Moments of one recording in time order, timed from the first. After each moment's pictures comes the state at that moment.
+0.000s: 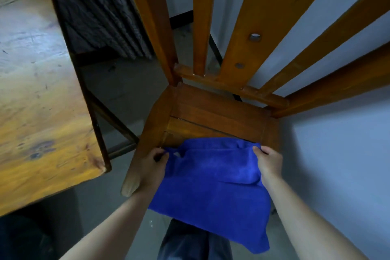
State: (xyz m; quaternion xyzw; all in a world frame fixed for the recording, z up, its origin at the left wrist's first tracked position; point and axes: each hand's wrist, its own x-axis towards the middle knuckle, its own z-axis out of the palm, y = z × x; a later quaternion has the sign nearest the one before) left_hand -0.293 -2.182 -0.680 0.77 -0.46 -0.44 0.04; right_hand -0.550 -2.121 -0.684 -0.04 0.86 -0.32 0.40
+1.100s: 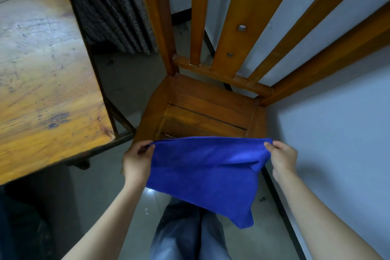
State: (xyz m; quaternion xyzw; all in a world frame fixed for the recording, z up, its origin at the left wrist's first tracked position) left_hand -0.281 -2.156 -0.624 0.78 -0.42 -0.42 0.20; right_hand -0.576 -2.084 -0.647 0.01 0.85 -0.38 0.35
